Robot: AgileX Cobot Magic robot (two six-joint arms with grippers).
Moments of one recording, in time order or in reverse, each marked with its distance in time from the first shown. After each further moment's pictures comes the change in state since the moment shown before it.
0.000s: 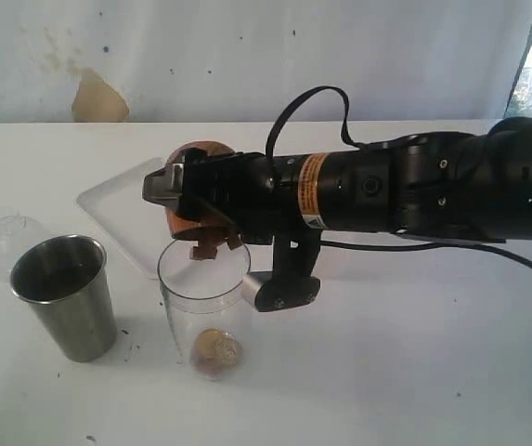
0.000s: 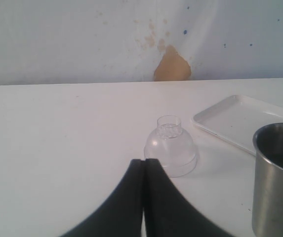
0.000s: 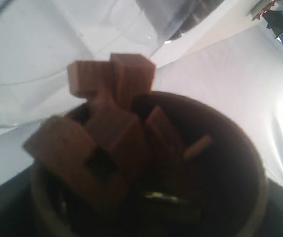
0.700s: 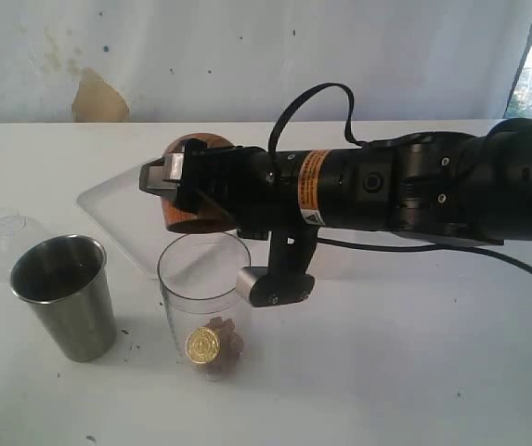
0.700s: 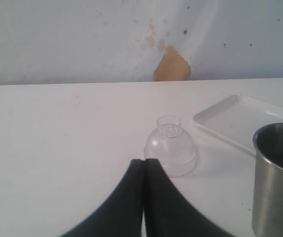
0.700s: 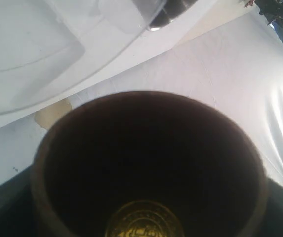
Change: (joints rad) left arm 0.000 0.000 0.000 0.000 0.000 0.000; right arm 0.000 0.000 0.002 0.070 -0.027 -0.034
